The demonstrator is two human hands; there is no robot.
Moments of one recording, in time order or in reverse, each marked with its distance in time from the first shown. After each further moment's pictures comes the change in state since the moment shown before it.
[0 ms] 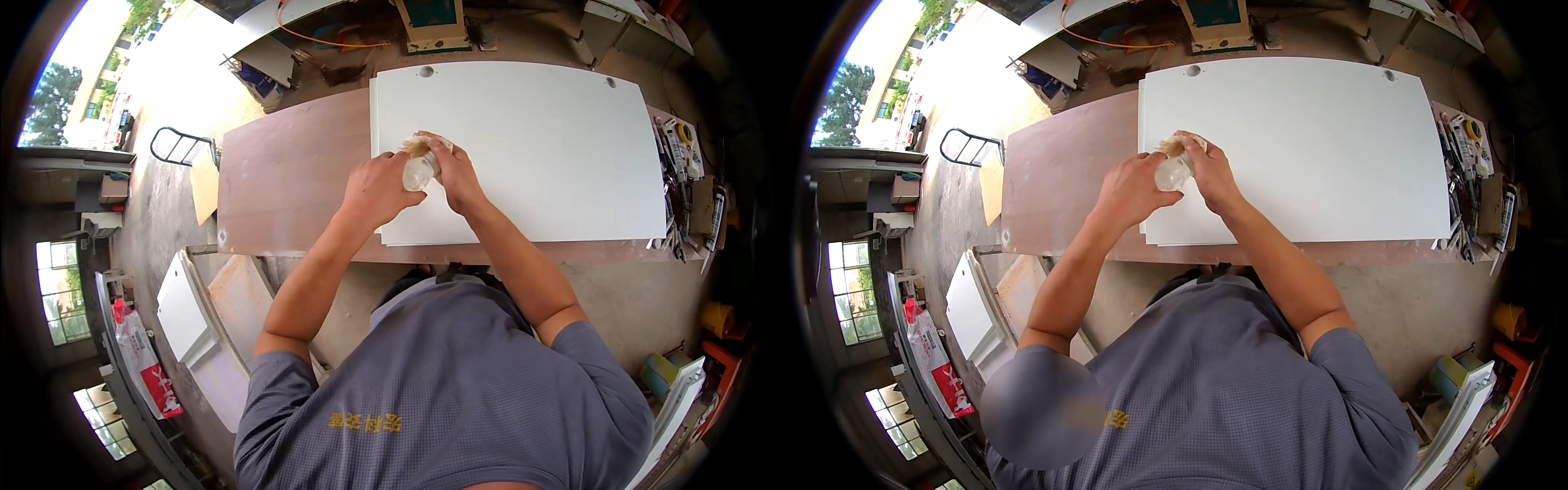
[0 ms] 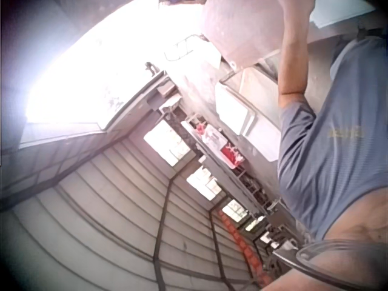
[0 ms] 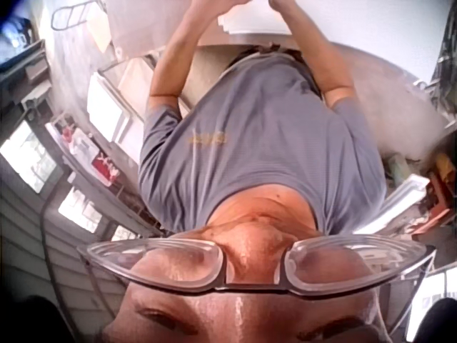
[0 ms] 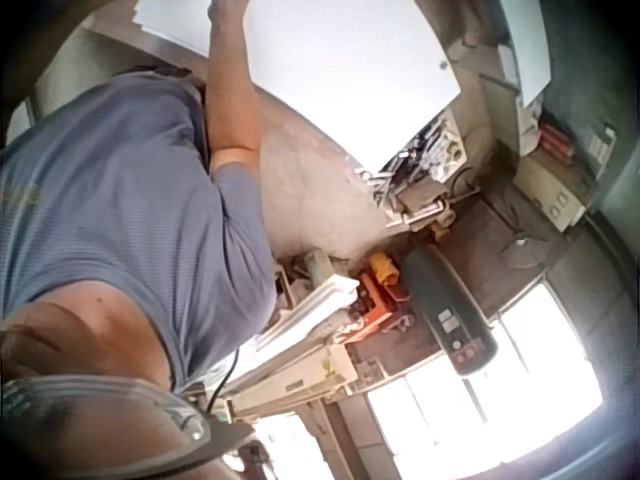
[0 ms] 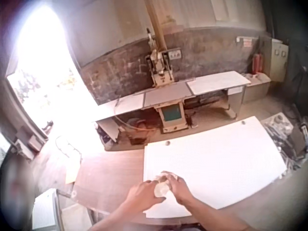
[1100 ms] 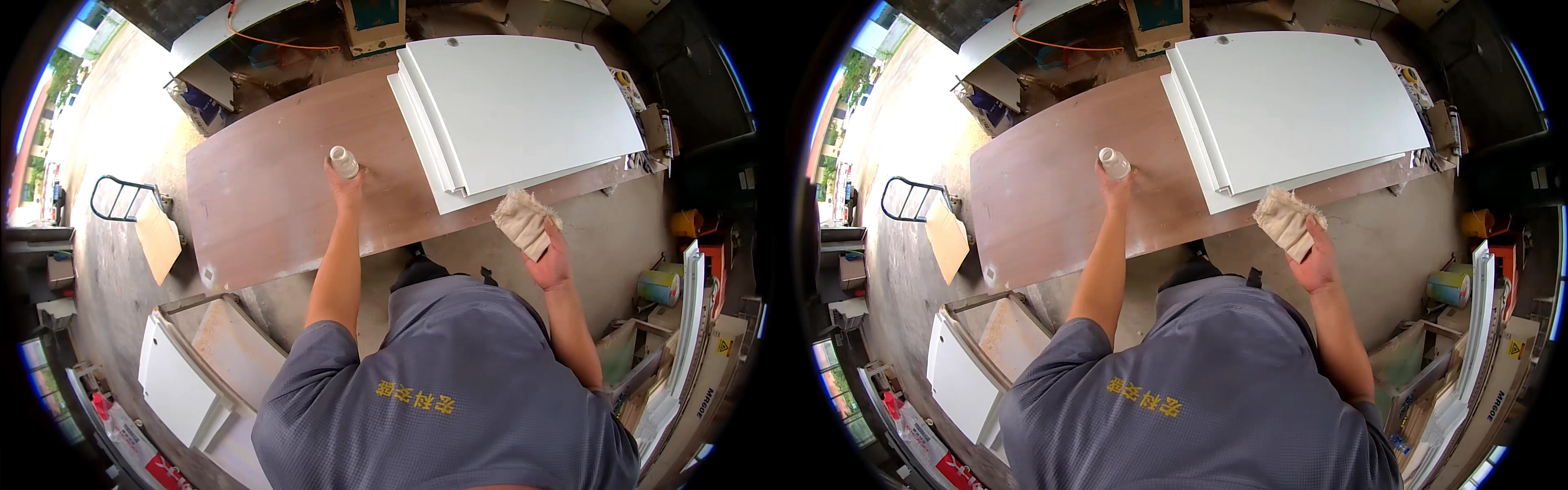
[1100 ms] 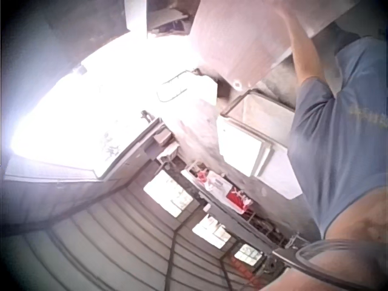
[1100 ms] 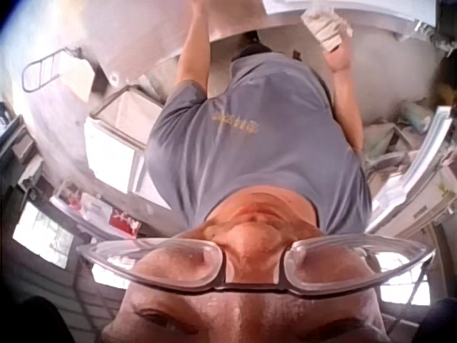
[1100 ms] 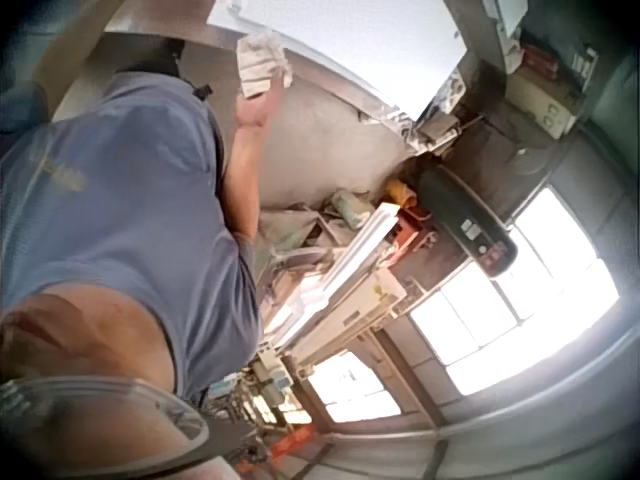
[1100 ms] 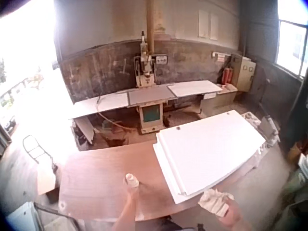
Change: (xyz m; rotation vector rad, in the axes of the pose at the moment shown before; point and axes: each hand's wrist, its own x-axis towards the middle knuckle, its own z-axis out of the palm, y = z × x) left_hand -0.014 -0.358 0.234 -1.045 0.606 -0.202; right_hand -0.248 0.099 0.115 0.477 0.618 0.032
